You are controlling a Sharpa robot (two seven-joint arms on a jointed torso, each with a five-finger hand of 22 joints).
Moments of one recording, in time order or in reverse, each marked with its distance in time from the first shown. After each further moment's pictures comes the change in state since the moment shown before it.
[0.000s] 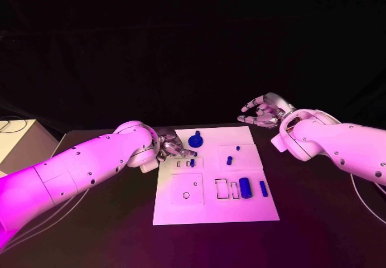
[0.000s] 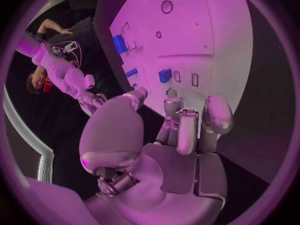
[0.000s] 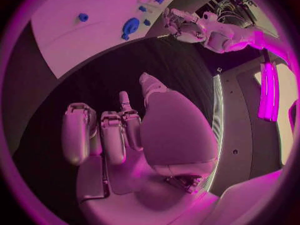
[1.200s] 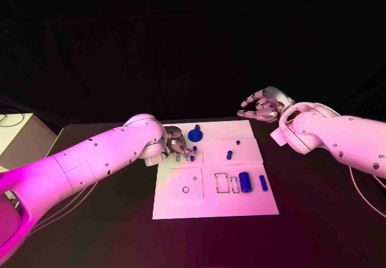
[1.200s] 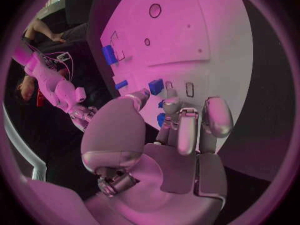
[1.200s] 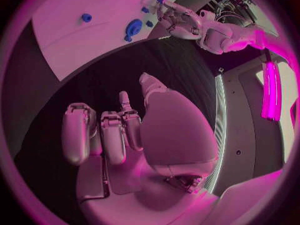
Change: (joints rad) left arm 0.020 0.104 -0.018 -0.117 -0.058 0.125 -0.043; left_hand 0.012 0.035 0.005 -0.004 0.000 0.001 -0.012 0.031 0.020 0.011 -0.011 0.013 0.018 -0.004 -0.004 0.013 0.000 0.000 0.014 0.000 0.025 0.042; right arm 0.006 0.012 0.000 -0.020 0.003 0.025 -0.010; right_hand 0.000 0.000 0.000 0.000 0.004 0.000 0.000 0.000 0.000 0.000 0.000 0.000 0.001 0.000 0.000 0.000 0.000 0.000 0.000 0.000 0.000 -0.001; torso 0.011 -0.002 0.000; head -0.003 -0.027
